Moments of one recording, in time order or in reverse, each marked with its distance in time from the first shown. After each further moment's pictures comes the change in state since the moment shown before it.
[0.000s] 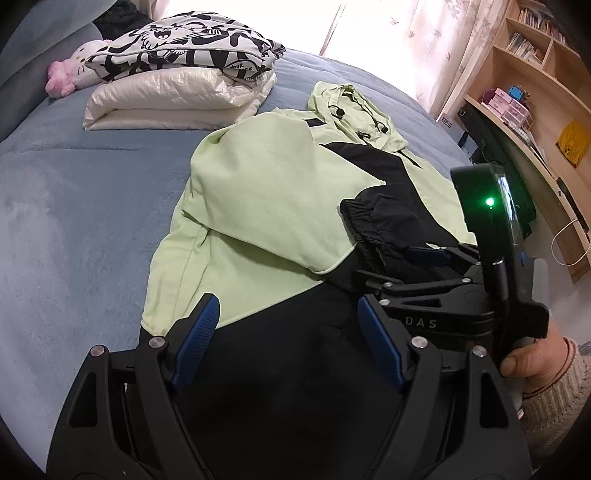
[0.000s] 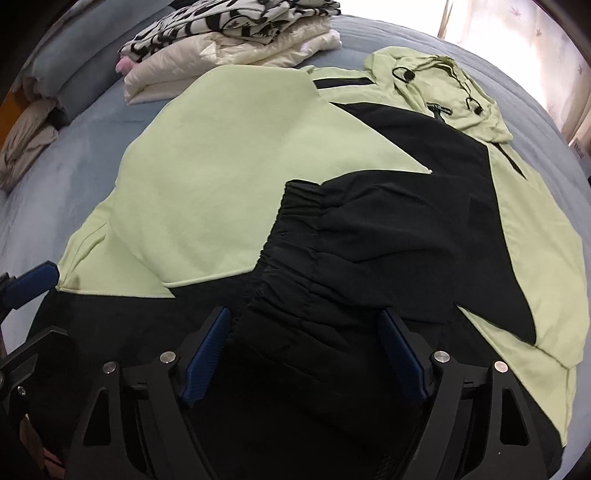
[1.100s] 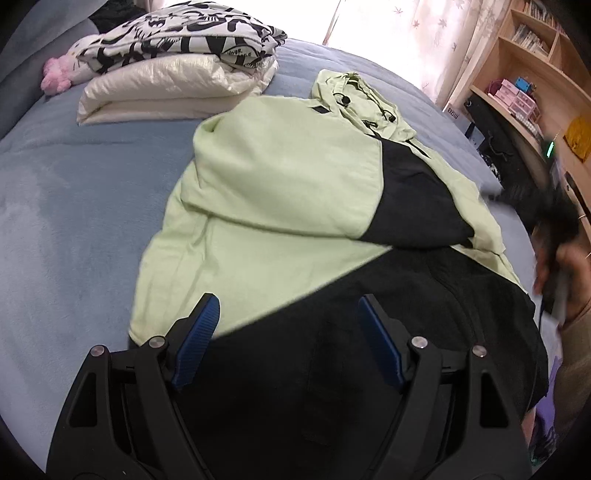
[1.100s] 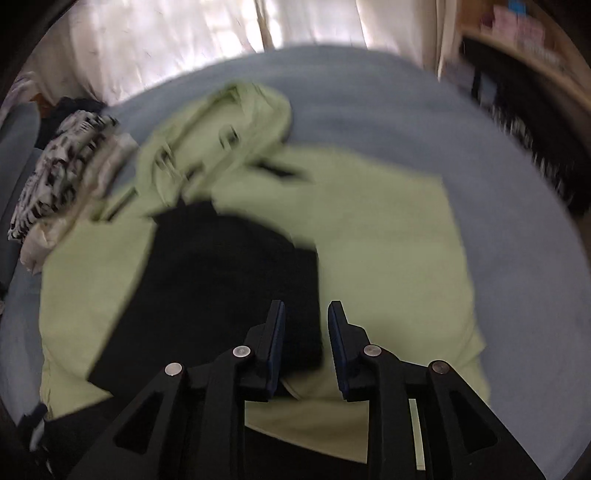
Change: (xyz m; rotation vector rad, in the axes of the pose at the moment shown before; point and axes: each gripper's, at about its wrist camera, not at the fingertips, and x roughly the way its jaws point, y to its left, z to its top) left arm 0.022 -0.003 0.010 0.018 0.035 0.029; right arm -0.066 -0.249 -0.002 0.493 -0.081 -0.153
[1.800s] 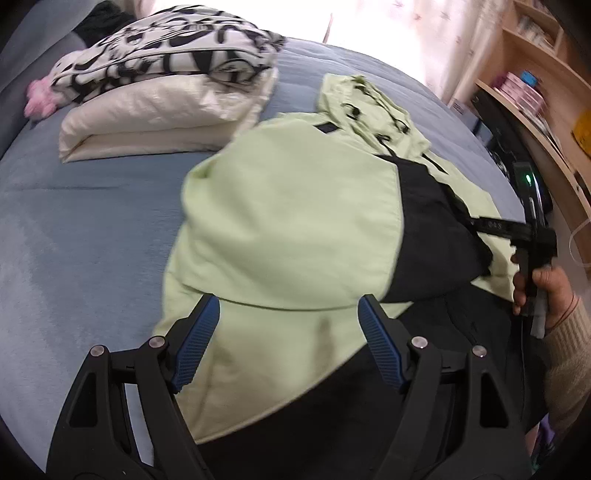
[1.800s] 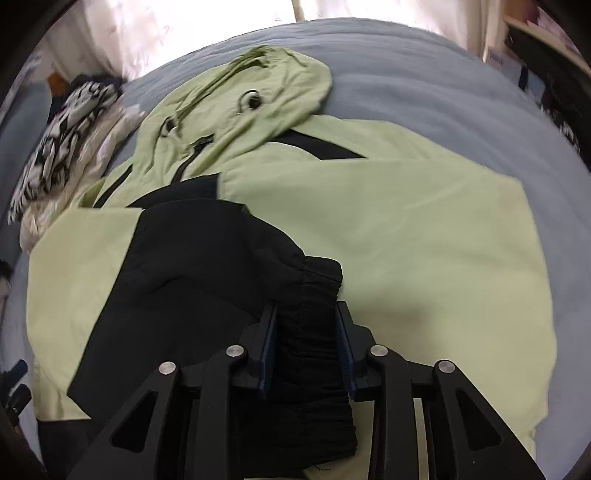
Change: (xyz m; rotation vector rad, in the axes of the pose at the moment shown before) left arm 0.030 -0.005 0.054 0.047 0.019 0.015; right arm 0.070 0.042 0.040 -0.130 0.021 0.055
